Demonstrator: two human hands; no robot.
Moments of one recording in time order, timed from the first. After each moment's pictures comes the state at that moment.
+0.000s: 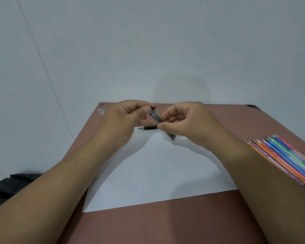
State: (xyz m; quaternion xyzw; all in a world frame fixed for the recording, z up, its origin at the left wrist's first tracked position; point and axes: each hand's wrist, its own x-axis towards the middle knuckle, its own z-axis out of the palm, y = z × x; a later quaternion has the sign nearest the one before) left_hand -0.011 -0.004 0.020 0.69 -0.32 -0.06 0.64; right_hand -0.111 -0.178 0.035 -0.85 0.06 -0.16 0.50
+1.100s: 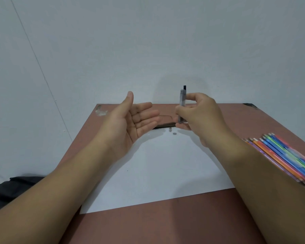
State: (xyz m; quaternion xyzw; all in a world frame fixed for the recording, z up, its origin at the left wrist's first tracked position) left_hand -0.022 -0.018 0.025 0.50 -0.15 -0.30 0.80; right_hand -0.100 -0.195 0.031 -0.74 0.23 -0.28 0.56
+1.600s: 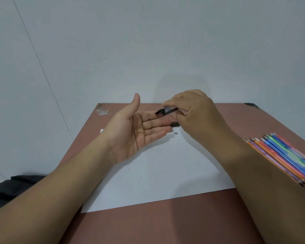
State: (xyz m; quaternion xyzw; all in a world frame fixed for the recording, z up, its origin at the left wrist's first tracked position) left_hand -0.020 -0.017 0.021 0.47 -0.20 -0.45 0.73; right_hand -0.097 -0.203 0.020 -0.92 -0.01 -0.38 0.14
